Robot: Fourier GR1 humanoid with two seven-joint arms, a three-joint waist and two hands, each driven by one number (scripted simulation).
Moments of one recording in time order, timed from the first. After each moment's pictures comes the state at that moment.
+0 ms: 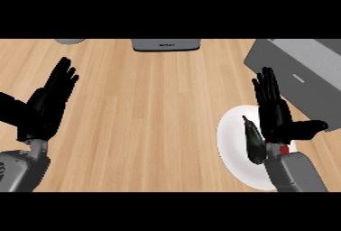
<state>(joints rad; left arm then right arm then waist) -0.25 0.47 -0.18 -1.60 0.35 0.31 0.20 -0.24 -0.20 0.14 -1.37 -0.35 -0.25 -0.24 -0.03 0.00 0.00</state>
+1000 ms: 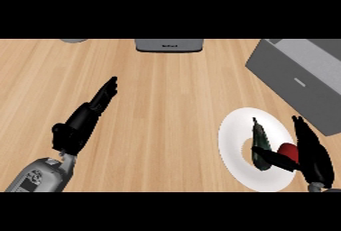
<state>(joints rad) -0.24 0.45 -0.39 -1.59 0.22 0.16 0.10 -0.06 -0.62 0.46 -1.23 0.42 -0.57 0.35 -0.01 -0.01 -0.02</state>
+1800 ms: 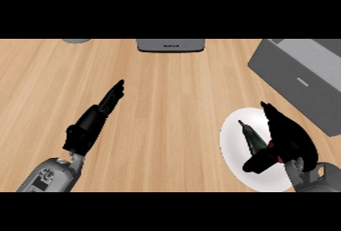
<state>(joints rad) -0.25 0.40 -0.40 -1.54 0.18 0.14 0.07 -0.30 -0.63 0.55 -1.77 0.34 0.01 1.16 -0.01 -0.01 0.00</state>
